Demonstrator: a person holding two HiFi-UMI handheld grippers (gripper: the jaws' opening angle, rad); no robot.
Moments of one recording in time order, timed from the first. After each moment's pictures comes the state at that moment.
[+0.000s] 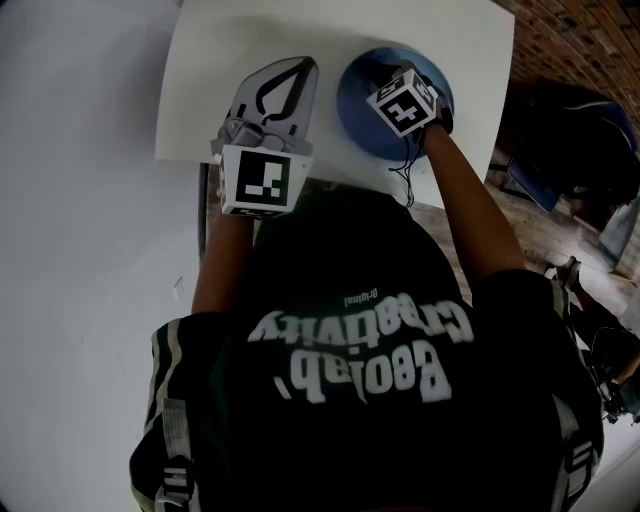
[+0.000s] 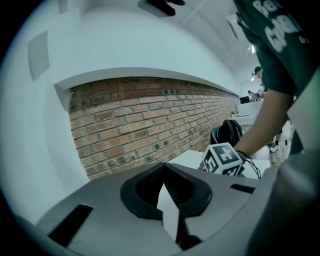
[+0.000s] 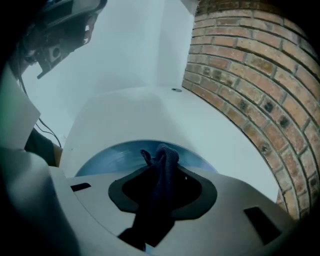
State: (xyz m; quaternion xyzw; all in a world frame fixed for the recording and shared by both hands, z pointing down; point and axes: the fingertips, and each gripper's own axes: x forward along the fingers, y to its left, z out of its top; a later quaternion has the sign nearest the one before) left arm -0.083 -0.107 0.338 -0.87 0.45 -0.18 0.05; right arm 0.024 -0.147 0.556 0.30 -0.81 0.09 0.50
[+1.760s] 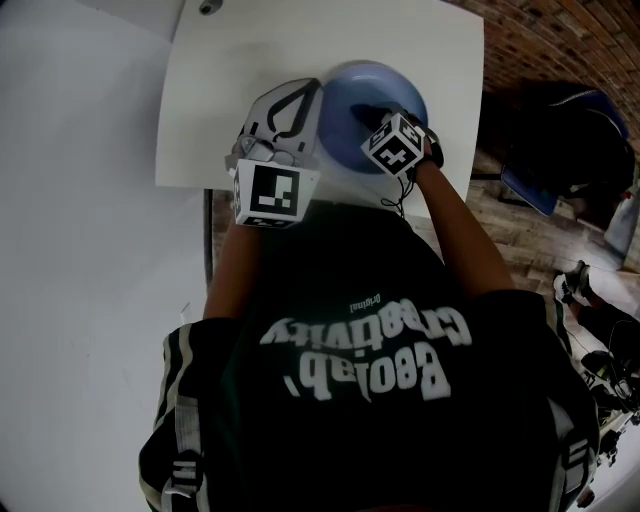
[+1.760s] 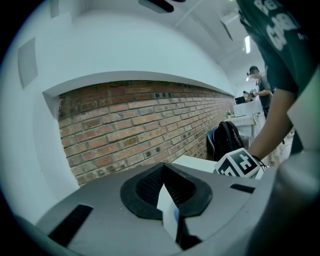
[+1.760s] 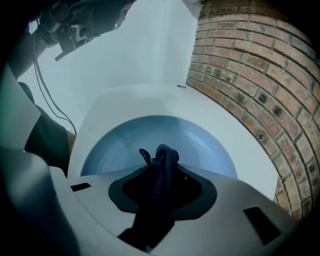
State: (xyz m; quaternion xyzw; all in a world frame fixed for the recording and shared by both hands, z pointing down) left arm -0.026 -0.101 0.326 -0.88 0.43 -0.17 0.07; right arm 0.062 -0.092 0.560 0.28 -0.81 0.08 0.50
